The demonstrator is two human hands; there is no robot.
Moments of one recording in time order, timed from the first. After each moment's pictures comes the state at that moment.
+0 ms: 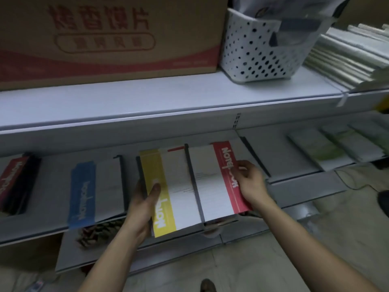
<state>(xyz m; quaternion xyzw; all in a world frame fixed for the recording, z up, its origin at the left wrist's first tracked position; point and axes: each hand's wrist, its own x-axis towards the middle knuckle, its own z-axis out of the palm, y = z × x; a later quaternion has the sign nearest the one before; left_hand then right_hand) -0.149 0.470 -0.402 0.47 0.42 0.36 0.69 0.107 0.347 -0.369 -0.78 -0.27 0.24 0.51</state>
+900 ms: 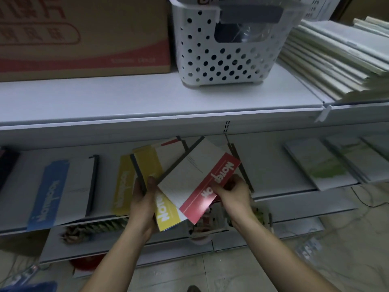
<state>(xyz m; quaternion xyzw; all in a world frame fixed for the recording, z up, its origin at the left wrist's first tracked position) -0.030 0.433 -0.396 0.36 0.47 0.43 0.68 0.158 0.337 -0.375 -0.73 -0.22 0.33 0.56</state>
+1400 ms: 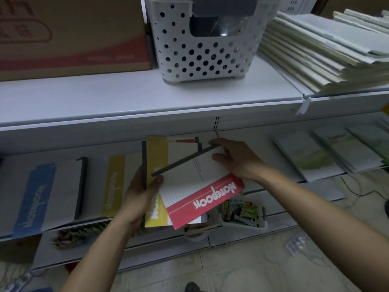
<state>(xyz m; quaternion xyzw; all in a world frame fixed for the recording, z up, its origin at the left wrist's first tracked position) -0.028 0.447 -0.389 0.58 0.40 0.32 0.63 0.251 0.364 -0.319 -0.76 -0.58 0.20 0.21</state>
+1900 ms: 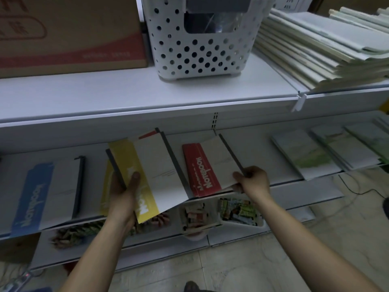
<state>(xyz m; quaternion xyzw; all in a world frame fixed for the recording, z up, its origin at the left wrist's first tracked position) -0.040 0.455 -0.404 0.45 0.48 0.45 0.60 0.254 0.314 -0.407 -0.83 -0.17 0.26 0.45</state>
